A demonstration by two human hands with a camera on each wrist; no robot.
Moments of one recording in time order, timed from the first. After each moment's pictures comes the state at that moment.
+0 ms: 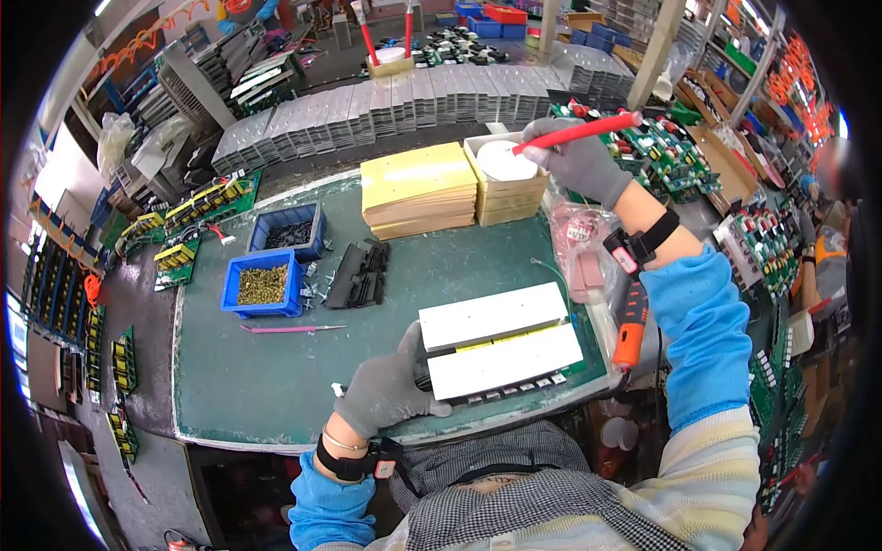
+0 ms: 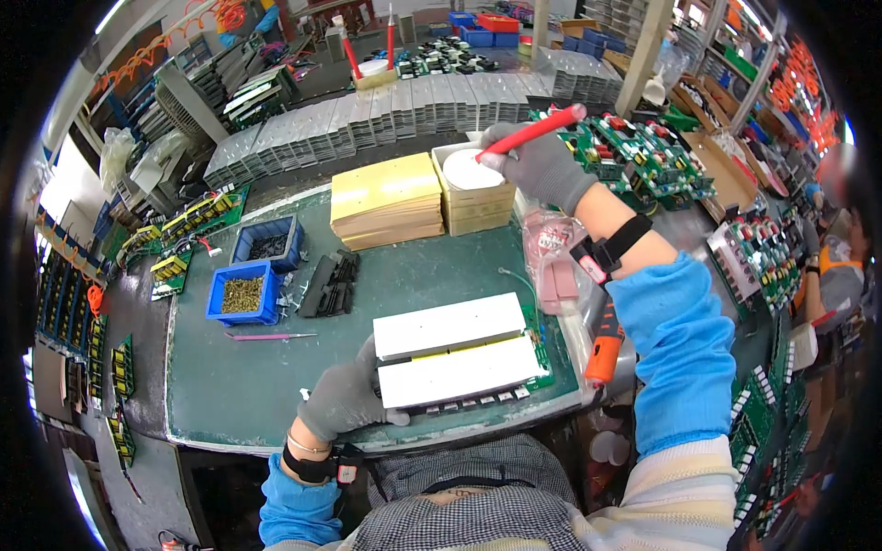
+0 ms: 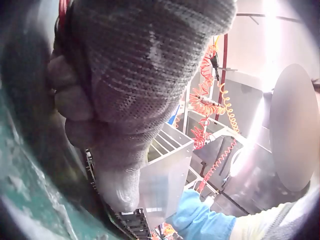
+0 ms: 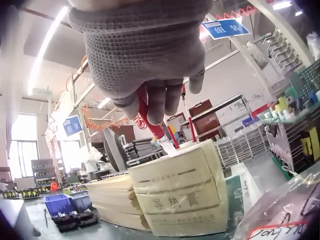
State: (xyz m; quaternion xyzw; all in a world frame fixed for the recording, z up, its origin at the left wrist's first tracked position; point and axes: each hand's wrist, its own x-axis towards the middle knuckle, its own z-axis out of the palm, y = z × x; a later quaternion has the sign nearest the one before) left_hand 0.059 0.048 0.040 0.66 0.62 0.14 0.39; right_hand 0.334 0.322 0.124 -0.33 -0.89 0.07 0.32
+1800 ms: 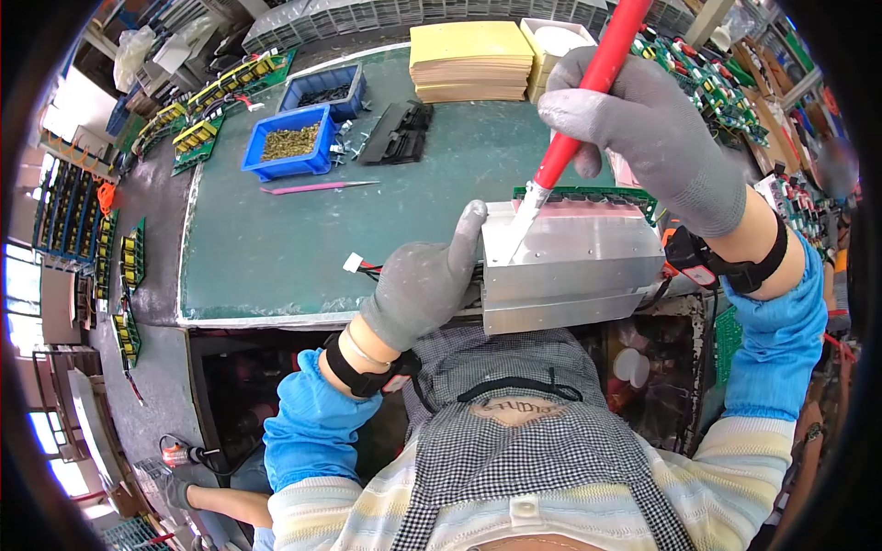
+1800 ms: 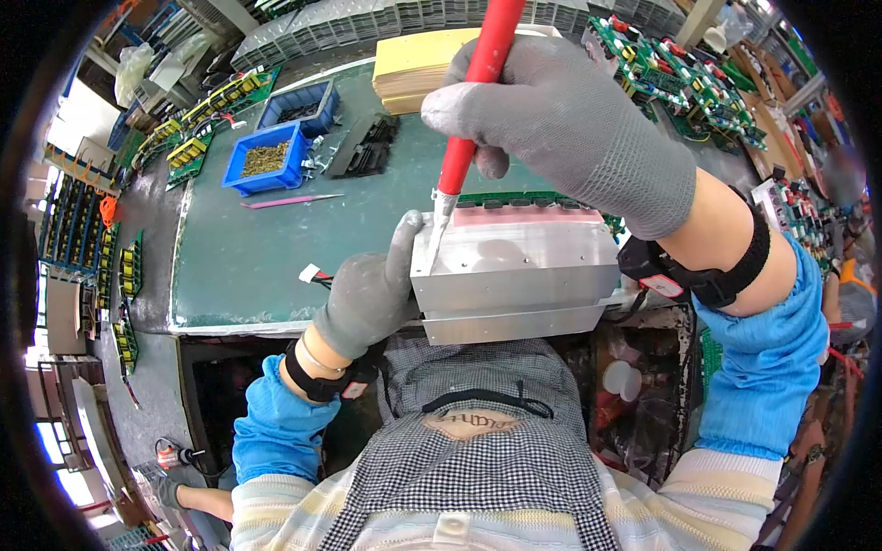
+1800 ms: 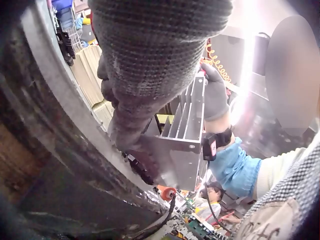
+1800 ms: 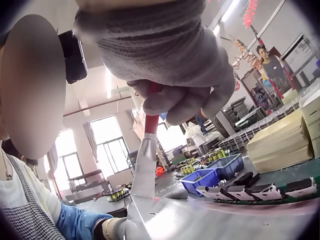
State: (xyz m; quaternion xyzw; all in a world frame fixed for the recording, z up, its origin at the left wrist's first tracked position) left_hand 0.076 -0.004 0.019 0.81 0.54 0.23 0.02; right_hand 0.274 0.119 0.189 -0.33 -0.79 0.46 0.25
